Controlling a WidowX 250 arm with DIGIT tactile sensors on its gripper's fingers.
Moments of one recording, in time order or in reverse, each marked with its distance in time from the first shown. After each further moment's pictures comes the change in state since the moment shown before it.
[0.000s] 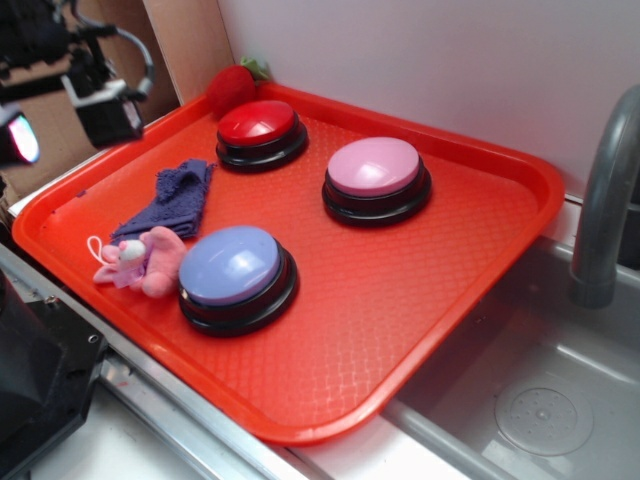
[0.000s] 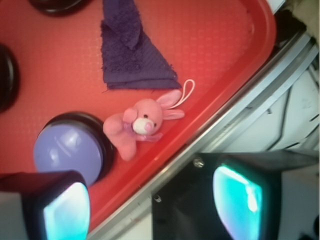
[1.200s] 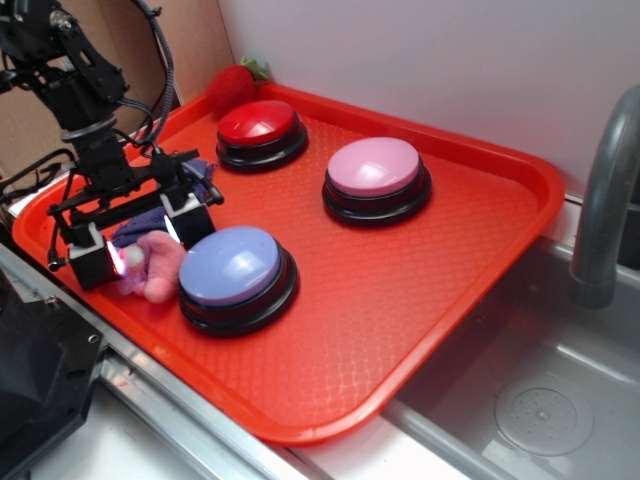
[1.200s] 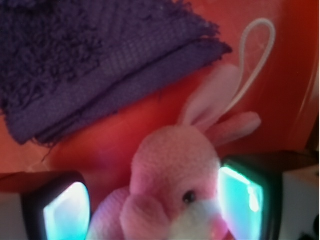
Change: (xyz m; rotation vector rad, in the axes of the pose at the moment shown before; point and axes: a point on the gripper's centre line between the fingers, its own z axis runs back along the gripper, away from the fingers) arm 0.023 -0.011 -0.094 -0.073 0.047 0.392
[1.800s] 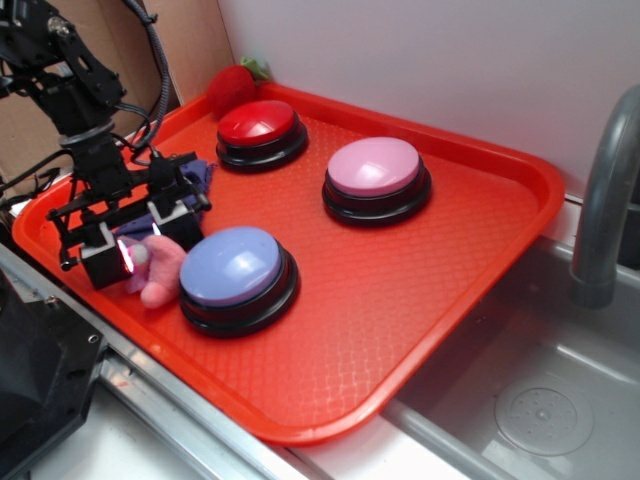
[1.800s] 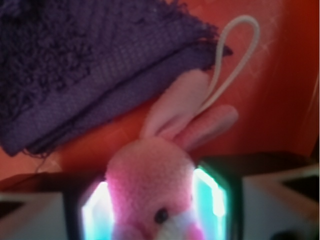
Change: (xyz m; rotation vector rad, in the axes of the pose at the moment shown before) arm 0.001 0.002 -0.002 -0.001 -0.015 -0.026
